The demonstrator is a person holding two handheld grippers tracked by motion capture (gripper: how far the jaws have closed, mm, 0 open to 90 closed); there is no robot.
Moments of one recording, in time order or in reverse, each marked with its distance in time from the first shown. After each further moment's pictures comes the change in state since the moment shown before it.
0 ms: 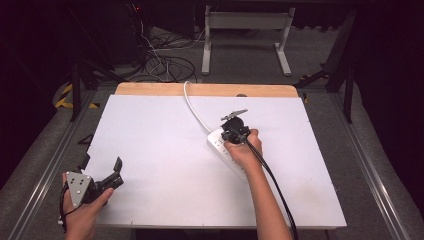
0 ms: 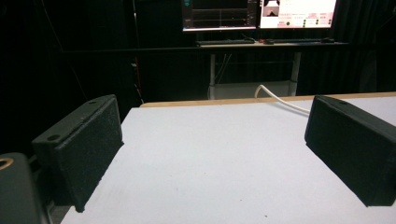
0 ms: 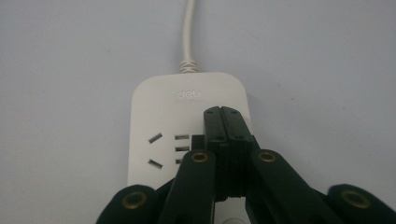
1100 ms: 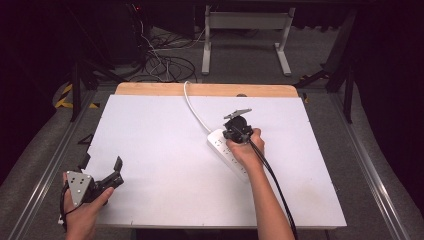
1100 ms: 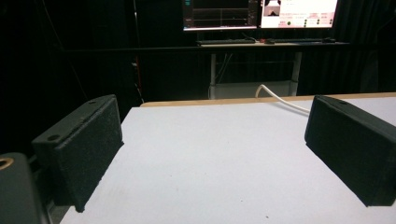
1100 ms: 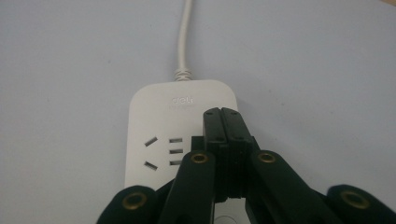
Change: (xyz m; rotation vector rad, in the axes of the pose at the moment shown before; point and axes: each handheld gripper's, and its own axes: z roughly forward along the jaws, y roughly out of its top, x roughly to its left) left arm 0.000 -0.001 0.002 0.002 0.003 -0.006; right arm -0.005 -0.001 -0.007 -0.041 0.007 0.018
